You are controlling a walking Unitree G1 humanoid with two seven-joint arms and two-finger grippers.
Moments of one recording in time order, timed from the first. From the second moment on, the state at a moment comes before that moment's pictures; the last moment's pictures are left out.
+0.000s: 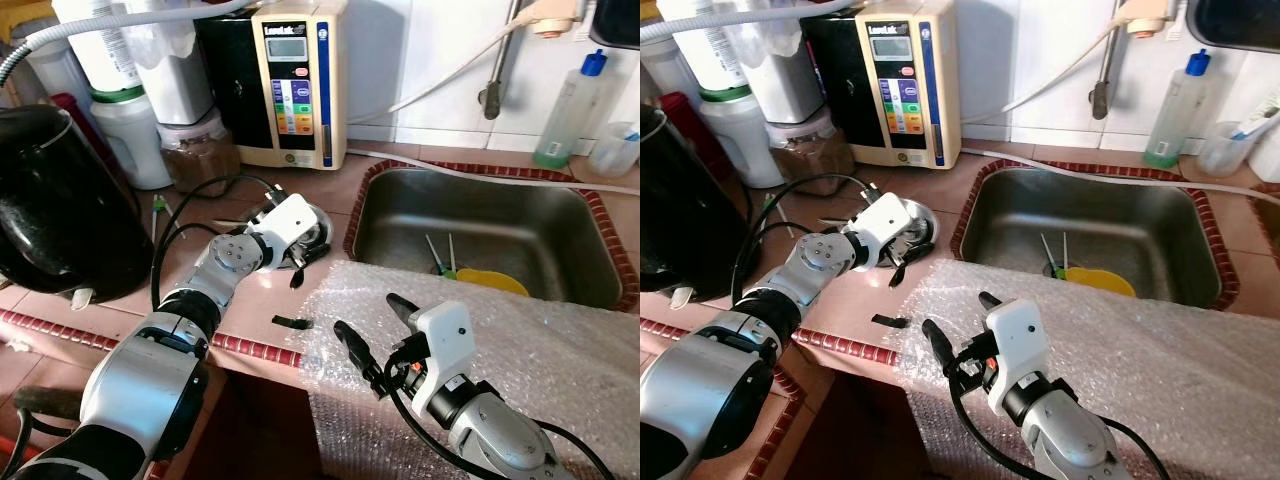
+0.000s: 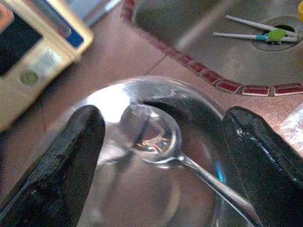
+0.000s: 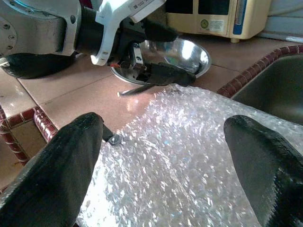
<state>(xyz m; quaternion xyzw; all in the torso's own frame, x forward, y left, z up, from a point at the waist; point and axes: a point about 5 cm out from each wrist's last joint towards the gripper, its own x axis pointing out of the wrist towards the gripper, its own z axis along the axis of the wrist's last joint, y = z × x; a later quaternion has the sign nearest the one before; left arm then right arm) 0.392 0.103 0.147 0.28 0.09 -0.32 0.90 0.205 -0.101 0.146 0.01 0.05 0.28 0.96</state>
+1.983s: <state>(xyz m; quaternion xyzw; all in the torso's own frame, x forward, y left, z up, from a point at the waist) 0.402 0.170 0.165 0.03 0.10 -0.18 0.98 0.231 -0.128 0.179 -0.02 -0.01 0.25 0.97</state>
